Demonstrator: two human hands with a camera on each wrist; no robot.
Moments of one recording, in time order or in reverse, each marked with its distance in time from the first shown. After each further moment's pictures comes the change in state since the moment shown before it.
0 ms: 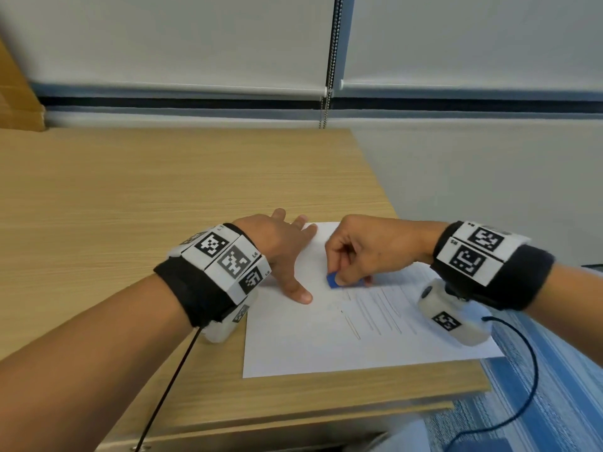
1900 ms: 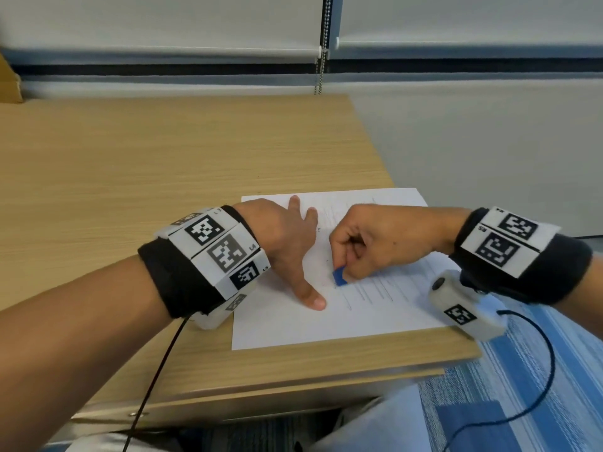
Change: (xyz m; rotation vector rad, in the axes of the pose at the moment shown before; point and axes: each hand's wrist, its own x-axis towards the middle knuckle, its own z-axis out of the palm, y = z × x) left_hand -0.011 0.035 0.006 0.020 -0.047 -0.054; right_hand -0.023 0.009 0.015 -0.015 -0.026 -0.035
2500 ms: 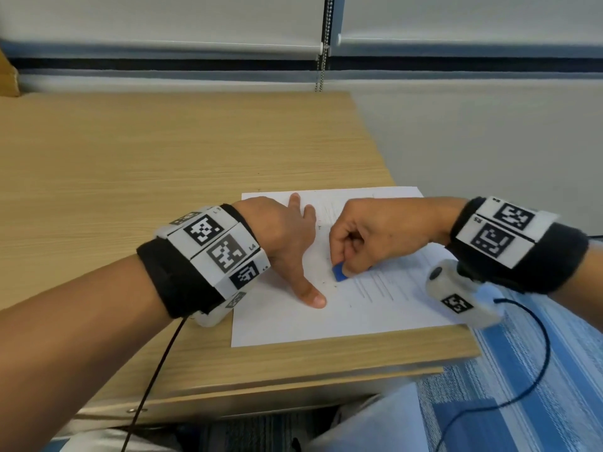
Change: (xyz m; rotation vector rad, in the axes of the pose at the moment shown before) left_hand 0.000 0.000 0.001 -0.003 0.003 -0.005; right_hand 0.004 -0.005 -0.005 -0.073 -0.039 0.019
